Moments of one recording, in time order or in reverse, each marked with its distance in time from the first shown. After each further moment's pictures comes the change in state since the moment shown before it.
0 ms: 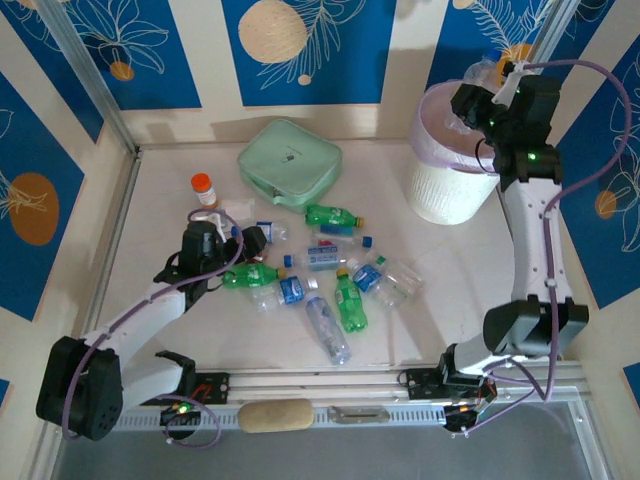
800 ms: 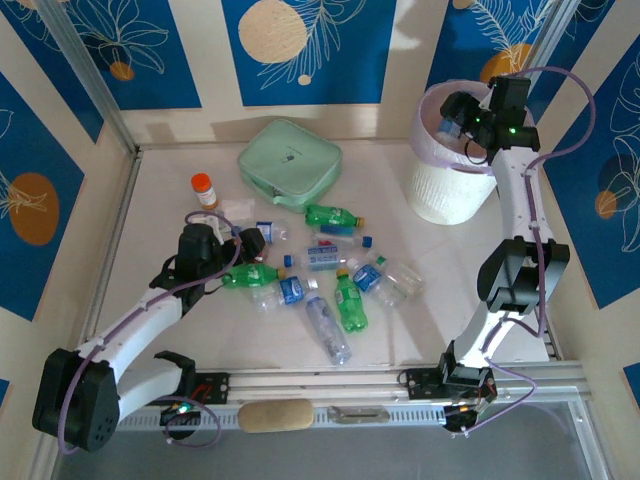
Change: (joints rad) left arm 0.000 -0.049 -0.015 -0.018 0.004 0.016; right arm -0.019 0.264 0.123 -0.109 0.072 0.072
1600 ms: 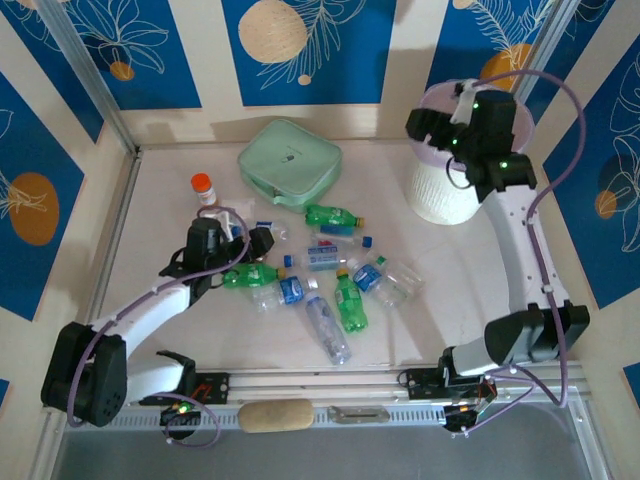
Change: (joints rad) left arm -0.022 0.137 0.047 0.072 0.109 0.002; right arm 0.234 -0.374 -0.271 0.004 0.004 -0.216
